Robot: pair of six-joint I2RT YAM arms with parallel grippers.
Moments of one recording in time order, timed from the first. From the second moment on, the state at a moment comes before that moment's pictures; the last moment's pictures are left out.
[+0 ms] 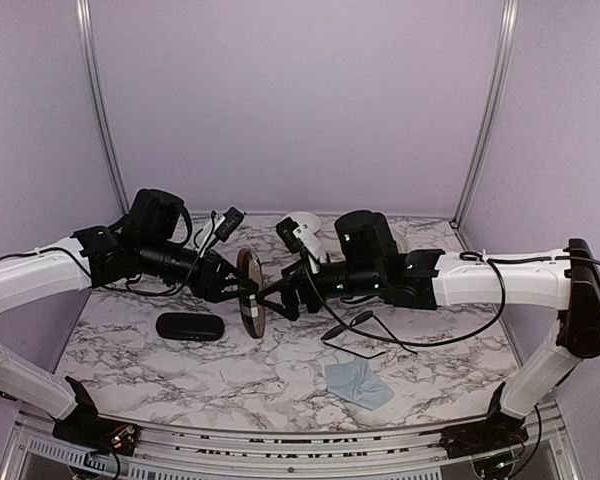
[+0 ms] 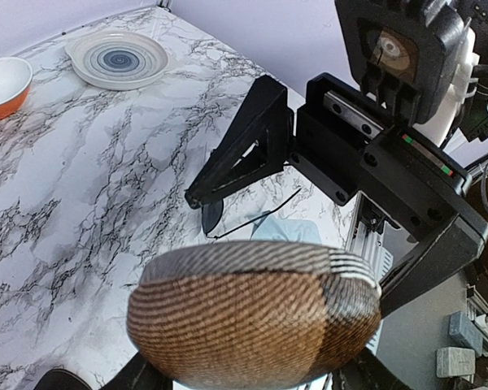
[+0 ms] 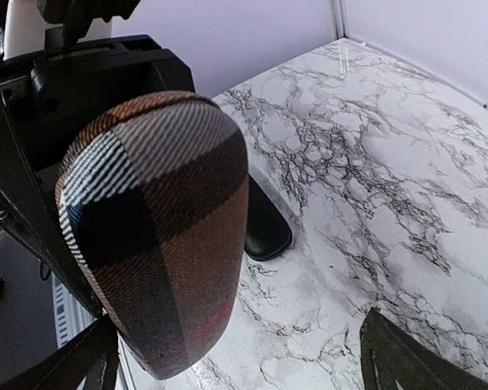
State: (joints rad) left arm -0.73 1.30 1.03 -0.34 0.56 -0.17; right arm 0.98 1.59 1.13 0.03 -0.25 0.21
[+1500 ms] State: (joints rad) left arm -0.73 1.30 1.02 -0.32 0.55 -0.17; right arm 0.96 1.56 1.10 0.02 -0.20 0.21
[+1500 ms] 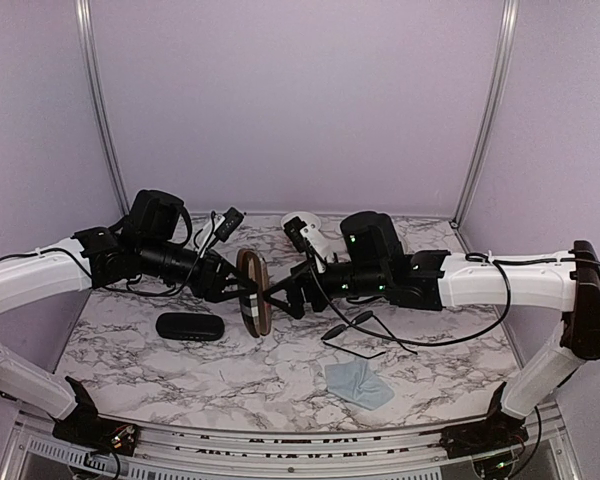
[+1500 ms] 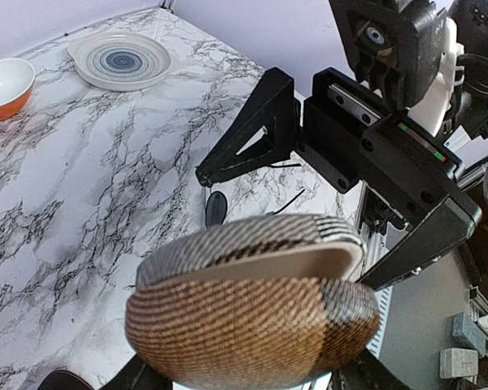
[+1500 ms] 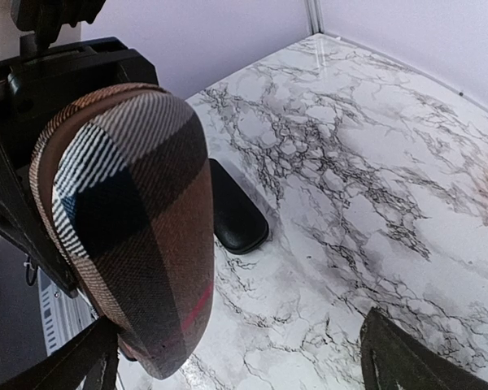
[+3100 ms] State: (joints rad) left arm -0.77 1.28 1.02 -0.34 0.70 -0.17; right arm 0.90 1.49 1.00 0.12 -0.41 0.23
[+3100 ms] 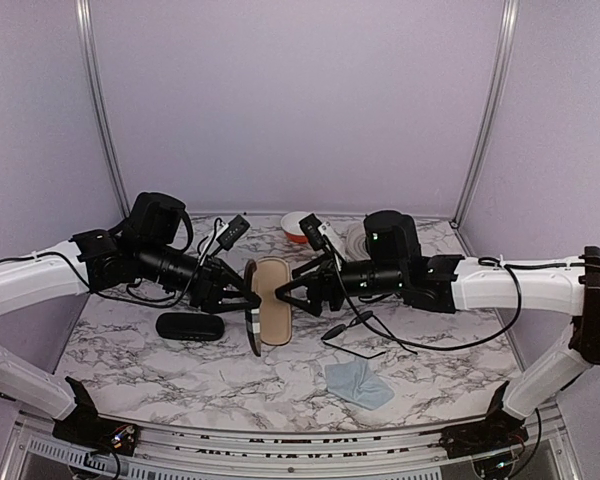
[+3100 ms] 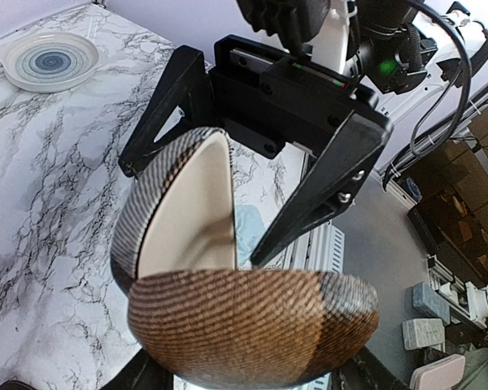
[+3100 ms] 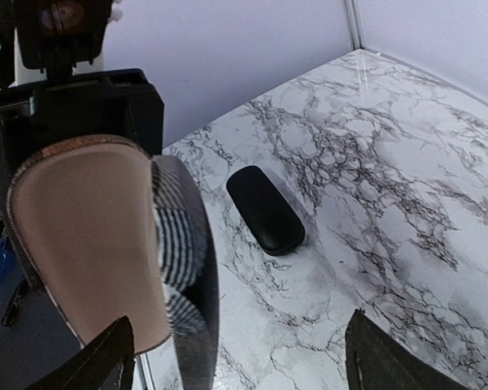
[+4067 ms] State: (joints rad) left arm -0.77 1.27 1.02 -0.33 0.71 -0.17; right arm 0.90 1.53 1.00 0.20 -0.52 0.31
